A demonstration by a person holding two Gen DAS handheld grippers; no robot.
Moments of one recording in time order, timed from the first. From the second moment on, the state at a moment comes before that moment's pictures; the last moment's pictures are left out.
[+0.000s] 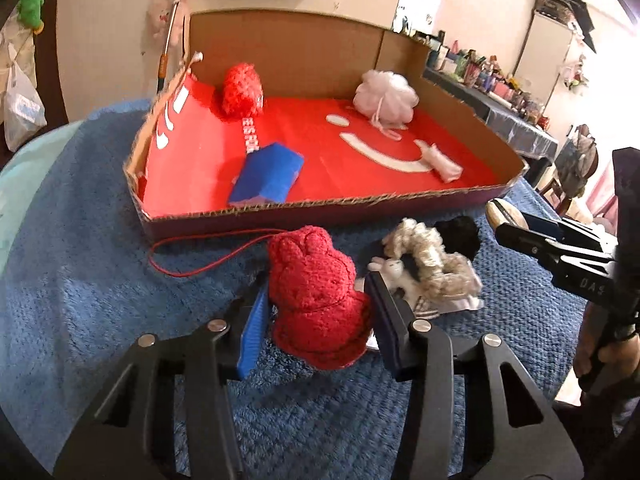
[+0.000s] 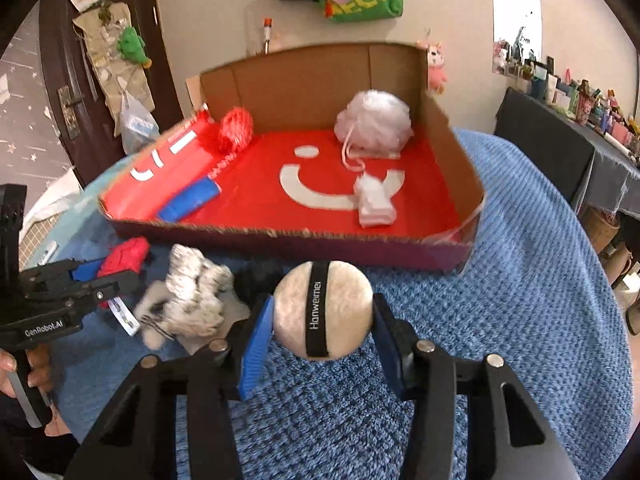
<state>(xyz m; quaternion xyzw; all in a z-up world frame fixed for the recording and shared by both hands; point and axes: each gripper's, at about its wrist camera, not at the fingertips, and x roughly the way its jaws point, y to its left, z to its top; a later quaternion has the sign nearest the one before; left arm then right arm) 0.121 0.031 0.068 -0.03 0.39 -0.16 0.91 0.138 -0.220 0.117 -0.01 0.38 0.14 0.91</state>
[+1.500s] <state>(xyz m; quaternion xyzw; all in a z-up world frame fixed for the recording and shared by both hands) 0.268 -0.002 0.139 0.03 0.39 -0.23 0.89 0.278 -0.184 0.167 -0.06 0.38 0.15 0.91</state>
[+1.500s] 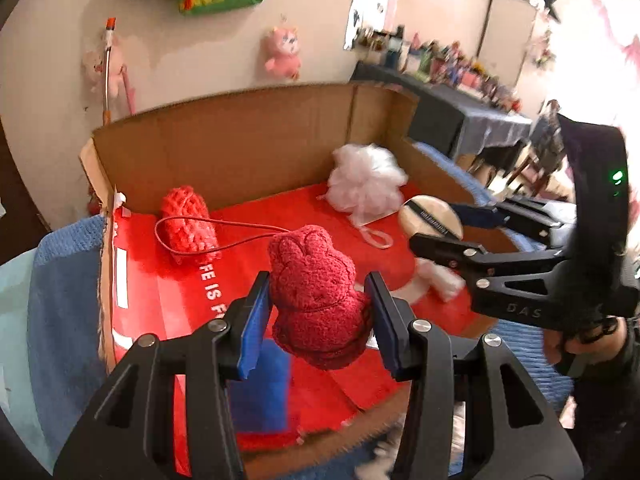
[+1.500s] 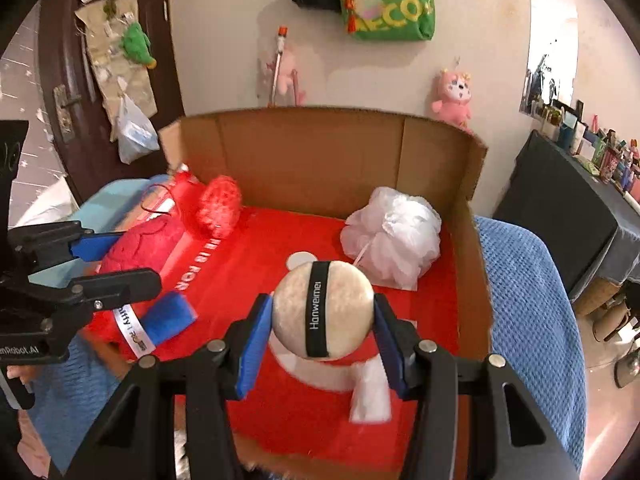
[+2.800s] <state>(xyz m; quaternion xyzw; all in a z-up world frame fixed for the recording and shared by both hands) 0.342 0.000 0.069 0.06 0.49 -0.15 0.86 0.362 -0.192 0.107 -0.08 0.52 0.12 0.84</state>
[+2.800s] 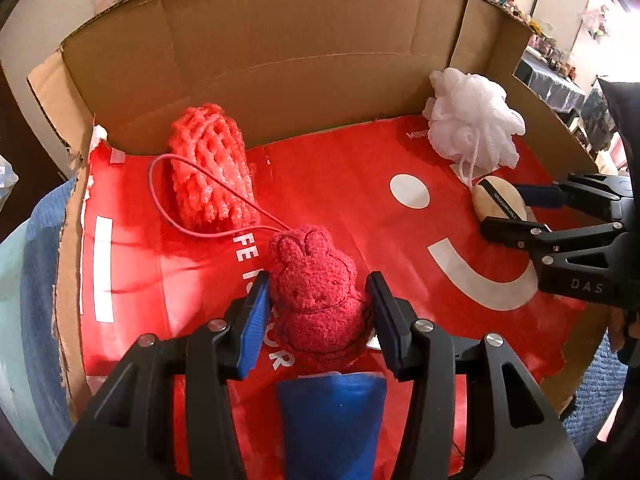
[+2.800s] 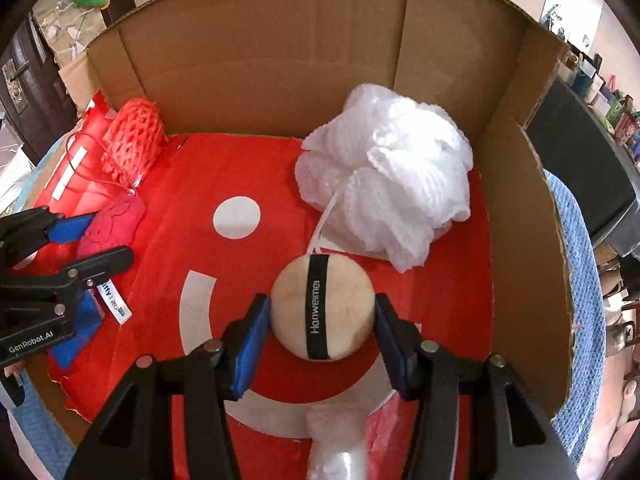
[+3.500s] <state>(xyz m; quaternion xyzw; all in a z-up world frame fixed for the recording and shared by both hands) 0.346 0.000 0.064 0.05 0.49 -0.15 0.85 0.370 -0.189 0.101 -0.08 0.52 0.12 0.84</state>
